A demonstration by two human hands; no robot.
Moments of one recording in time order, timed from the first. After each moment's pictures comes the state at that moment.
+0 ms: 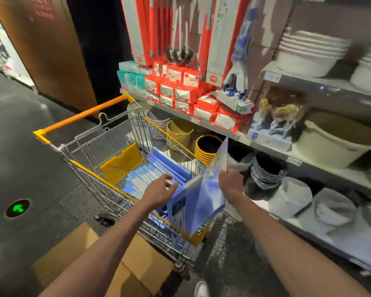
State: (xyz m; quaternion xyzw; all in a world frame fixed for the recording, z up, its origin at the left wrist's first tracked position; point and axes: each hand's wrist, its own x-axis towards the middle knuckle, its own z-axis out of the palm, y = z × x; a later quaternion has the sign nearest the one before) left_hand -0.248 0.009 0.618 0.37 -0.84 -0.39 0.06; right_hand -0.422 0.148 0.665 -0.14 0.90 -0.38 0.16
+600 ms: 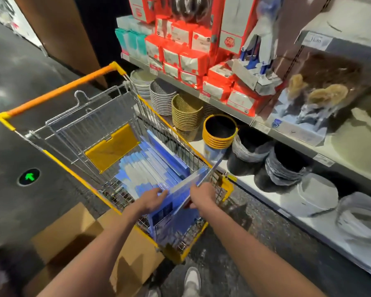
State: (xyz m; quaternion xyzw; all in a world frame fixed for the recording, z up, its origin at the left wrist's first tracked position) left_hand -0.348 -0.039 0.515 0.46 -0.78 -0.40 -0.16; right_hand -0.485 0.071 0.566 -0.10 0.85 -0.36 0.38
